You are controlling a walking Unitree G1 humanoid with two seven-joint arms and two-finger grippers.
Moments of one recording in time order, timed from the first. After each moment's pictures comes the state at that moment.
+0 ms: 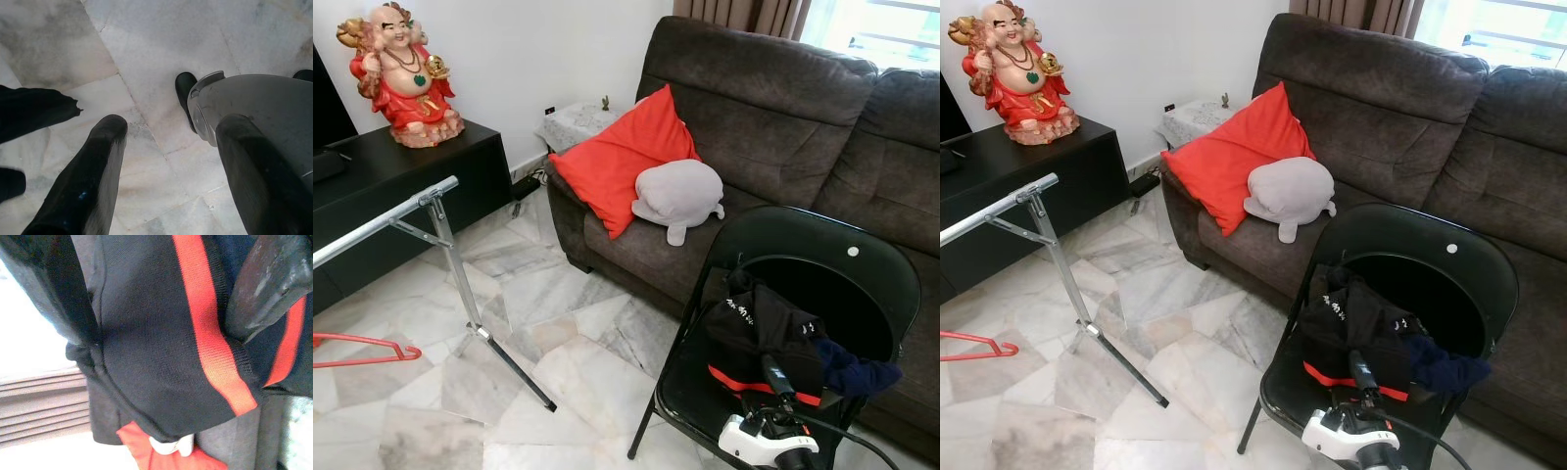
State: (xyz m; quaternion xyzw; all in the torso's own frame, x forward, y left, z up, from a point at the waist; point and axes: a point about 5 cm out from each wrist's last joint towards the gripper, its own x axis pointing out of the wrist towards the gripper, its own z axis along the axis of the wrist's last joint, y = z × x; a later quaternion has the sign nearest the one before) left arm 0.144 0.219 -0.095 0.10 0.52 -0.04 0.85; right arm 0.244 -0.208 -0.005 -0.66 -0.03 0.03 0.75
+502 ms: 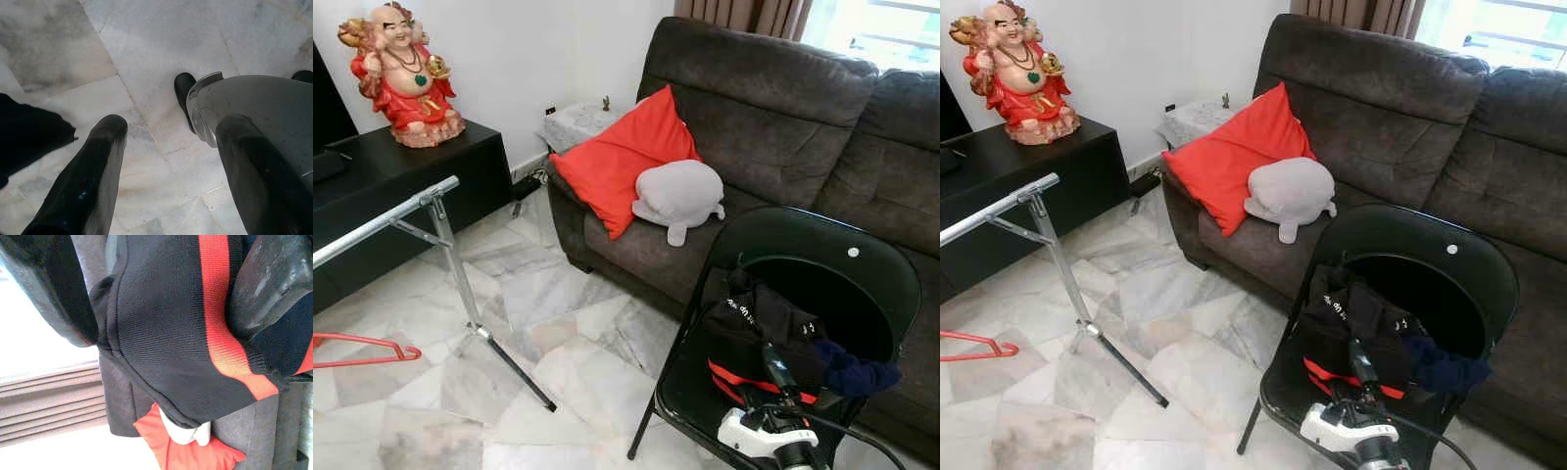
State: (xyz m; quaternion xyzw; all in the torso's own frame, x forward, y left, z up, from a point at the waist) left arm 0.144 0.218 -0.095 0.10 0.51 -0.05 0.85; right arm 0.246 -0.206 0.003 -0.65 -0.06 0.02 0.75
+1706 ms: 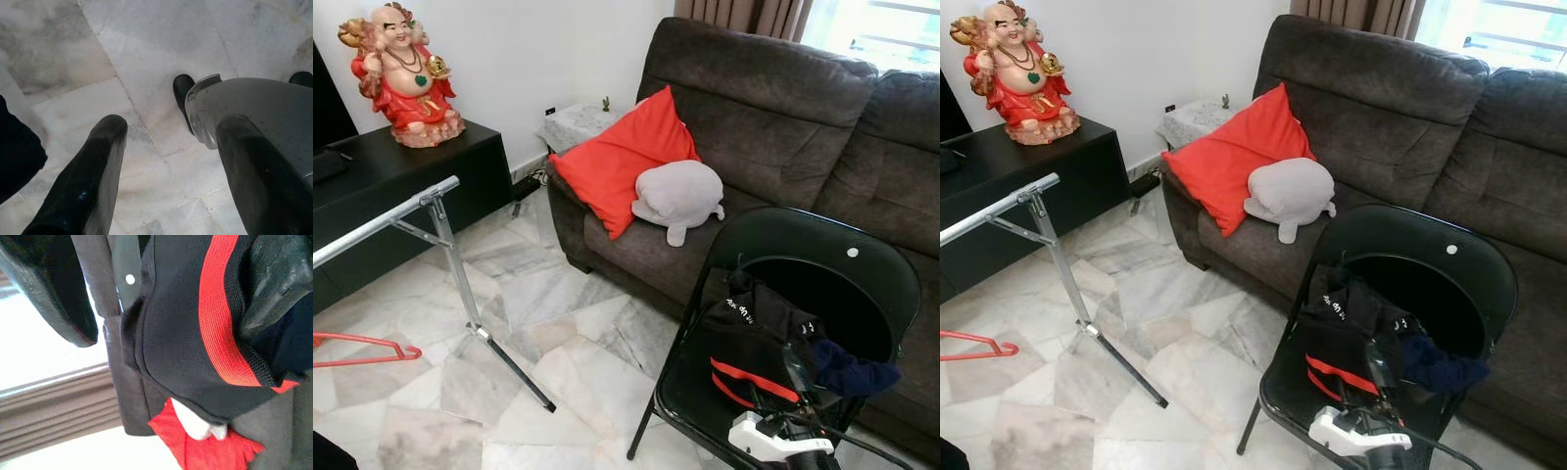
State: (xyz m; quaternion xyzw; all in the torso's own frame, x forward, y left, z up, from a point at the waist) left arm 0.144 0.217 -0.095 0.10 0.51 -0.05 0.85; right arm 0.241 -0.208 0.014 -0.62 -0.08 0.01 0.78
